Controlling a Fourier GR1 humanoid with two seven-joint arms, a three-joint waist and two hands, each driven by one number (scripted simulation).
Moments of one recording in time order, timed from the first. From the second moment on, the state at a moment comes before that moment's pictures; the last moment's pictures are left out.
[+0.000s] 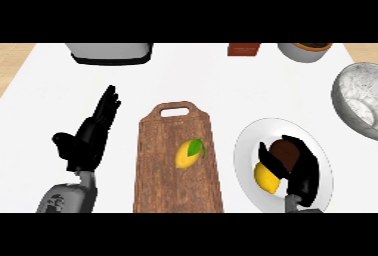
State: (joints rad) left arm -0.15 0.09 -0.07 -1.56 -0.02 0.09 0.11; right arm 0.01 -0.06 0.16 -1.45 0.65 -0.68 0.64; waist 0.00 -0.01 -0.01
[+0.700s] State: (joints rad) left arm -0.14 0.07 -0.08 -1.55 -0.04 0.08 0.10; right arm 0.03 -0.21 0.42 -1.55 0.46 -0.28 0.25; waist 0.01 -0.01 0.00
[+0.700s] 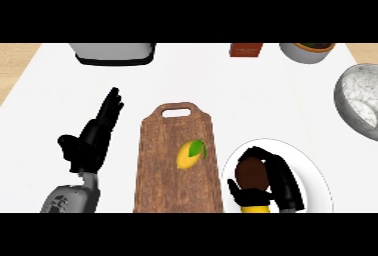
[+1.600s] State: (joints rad) left arm -0.12 0.10 -0.03 -1.57 -0.02 0.09 0.09; right arm 0.37 -0.77 -0.15 -2.14 -0.18 0.20 -0.40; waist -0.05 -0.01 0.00
